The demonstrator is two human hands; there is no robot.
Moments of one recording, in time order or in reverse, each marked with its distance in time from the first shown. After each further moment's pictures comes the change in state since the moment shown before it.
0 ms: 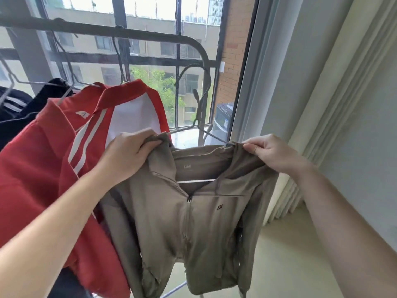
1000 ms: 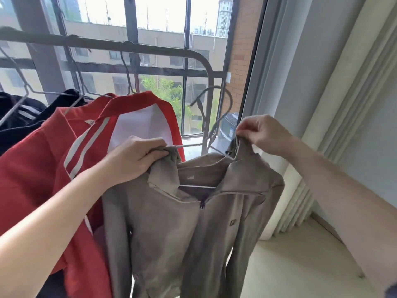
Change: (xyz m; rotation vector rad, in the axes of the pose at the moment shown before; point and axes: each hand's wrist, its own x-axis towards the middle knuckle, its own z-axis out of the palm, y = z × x) left_hand 0.010 0.012 -0.015 -0.028 -0.162 0.135; right_hand 0.053 -0.024 -0.026 -0.050 0.032 -0.211
